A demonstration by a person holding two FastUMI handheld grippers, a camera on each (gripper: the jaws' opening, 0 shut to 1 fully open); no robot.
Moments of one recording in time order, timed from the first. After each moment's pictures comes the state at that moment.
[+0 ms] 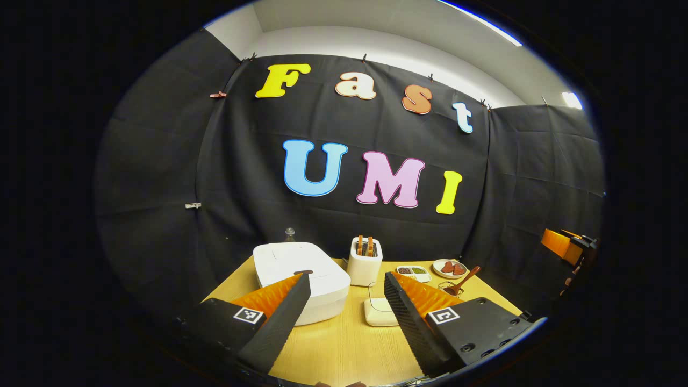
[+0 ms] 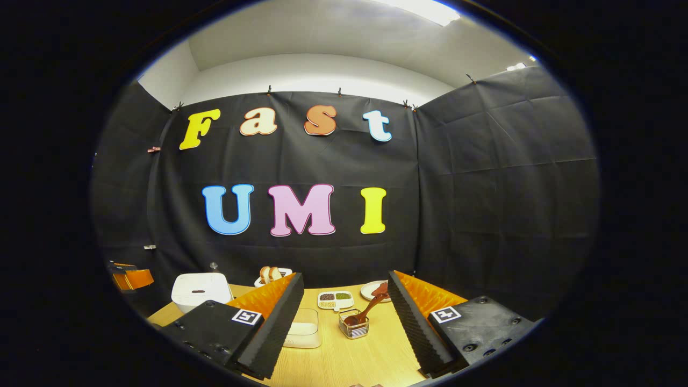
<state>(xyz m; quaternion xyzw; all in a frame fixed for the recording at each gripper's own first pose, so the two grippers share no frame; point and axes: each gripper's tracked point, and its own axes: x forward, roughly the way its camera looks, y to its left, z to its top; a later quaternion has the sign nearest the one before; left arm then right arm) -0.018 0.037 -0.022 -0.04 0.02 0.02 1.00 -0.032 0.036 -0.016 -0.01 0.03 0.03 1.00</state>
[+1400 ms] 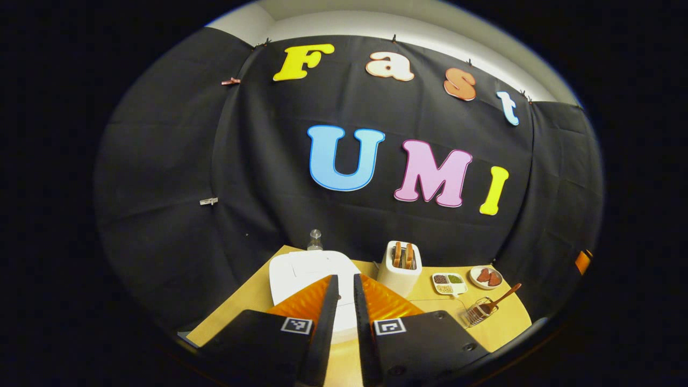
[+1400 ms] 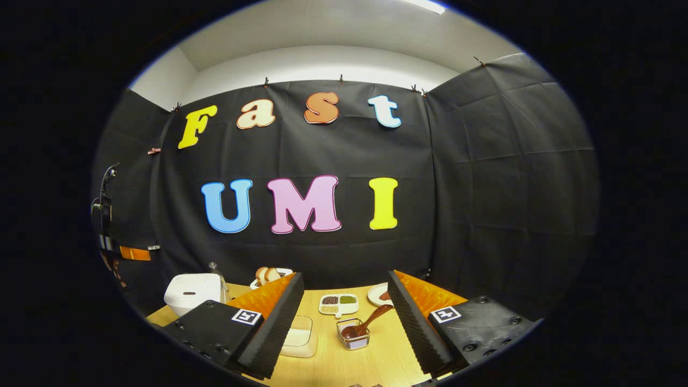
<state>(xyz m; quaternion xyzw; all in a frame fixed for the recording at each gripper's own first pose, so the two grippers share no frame) 0.127 0.112 -0.007 -0.05 0.08 0.11 0.99 0.072 0.005 -0.037 0.00 0.05 0.08 1.00</state>
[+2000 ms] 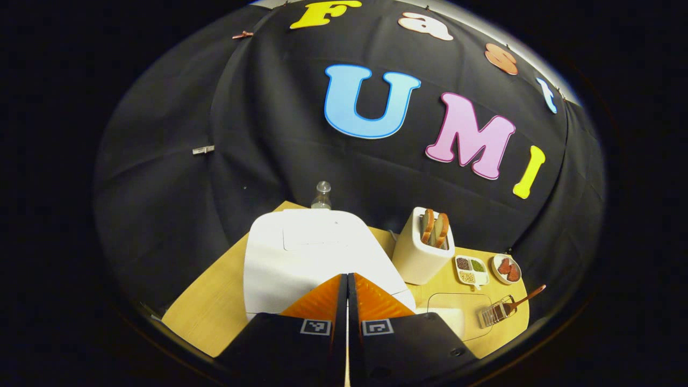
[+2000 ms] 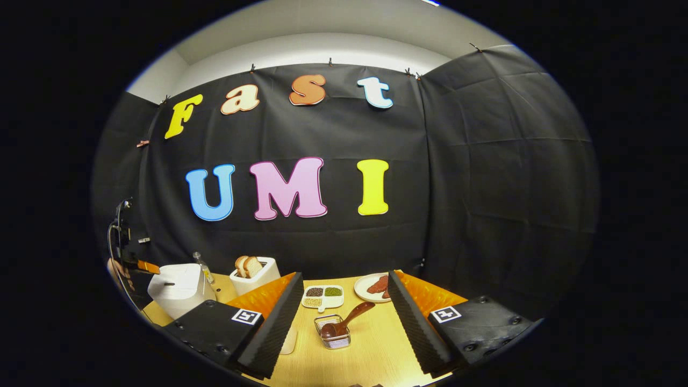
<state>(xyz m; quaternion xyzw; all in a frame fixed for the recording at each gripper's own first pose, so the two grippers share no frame) 0.230 0.142 -0.117 -0.13 0.19 0.13 0.96 0.122 -0.042 -0.075 0.00 0.09 0.07 0.99</state>
